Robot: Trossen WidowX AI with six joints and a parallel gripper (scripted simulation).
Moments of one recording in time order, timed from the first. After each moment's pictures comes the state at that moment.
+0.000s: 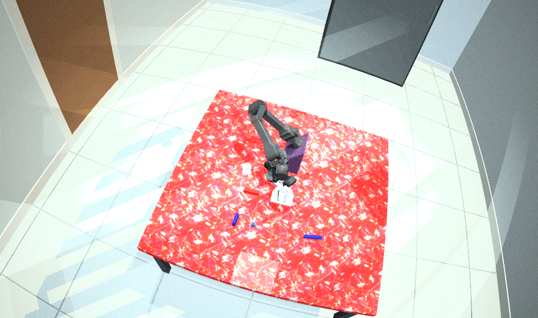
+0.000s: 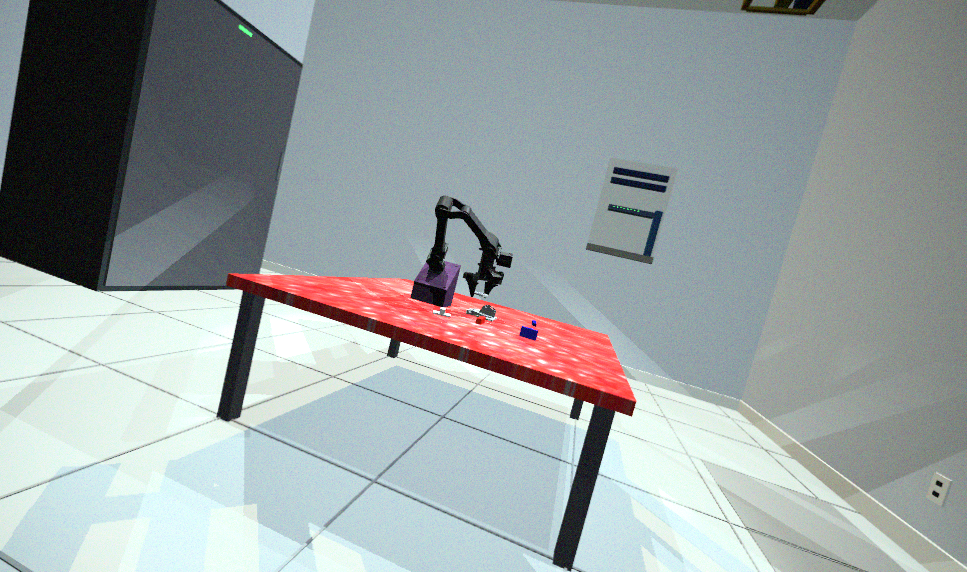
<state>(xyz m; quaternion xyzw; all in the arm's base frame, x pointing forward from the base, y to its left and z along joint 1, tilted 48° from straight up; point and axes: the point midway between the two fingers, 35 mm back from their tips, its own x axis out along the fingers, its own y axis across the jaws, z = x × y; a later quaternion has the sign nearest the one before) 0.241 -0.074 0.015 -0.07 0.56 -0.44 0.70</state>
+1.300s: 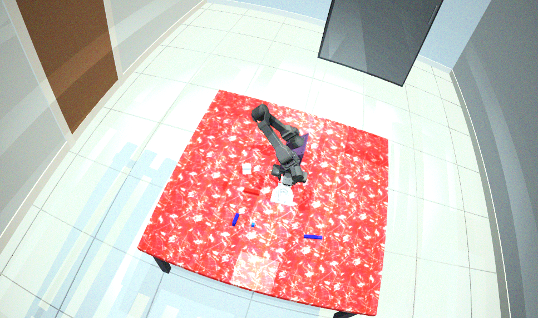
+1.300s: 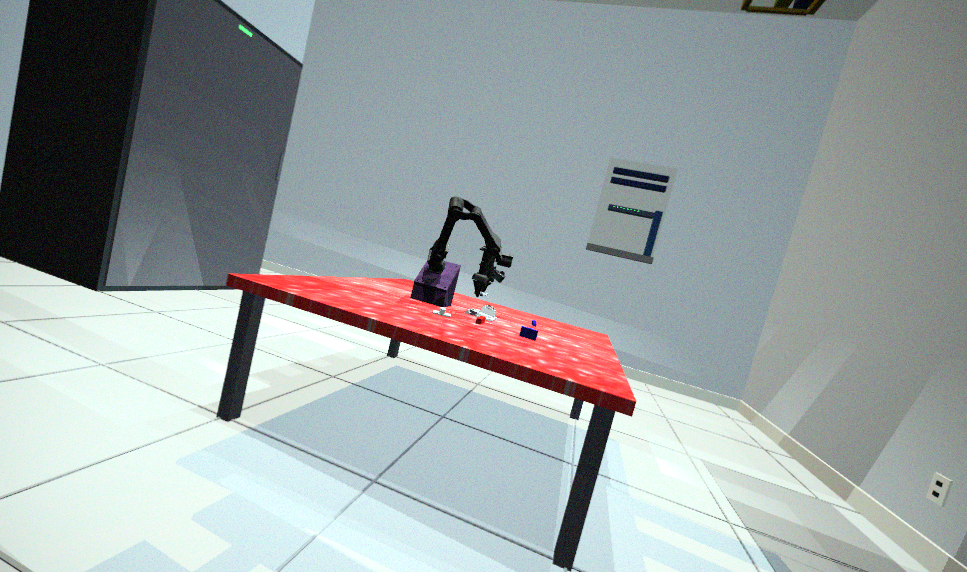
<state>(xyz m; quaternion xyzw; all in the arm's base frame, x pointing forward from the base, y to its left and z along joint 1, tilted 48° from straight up) 0.233 -0.041 -0.019 -0.28 0.65 -0.28 0.64</state>
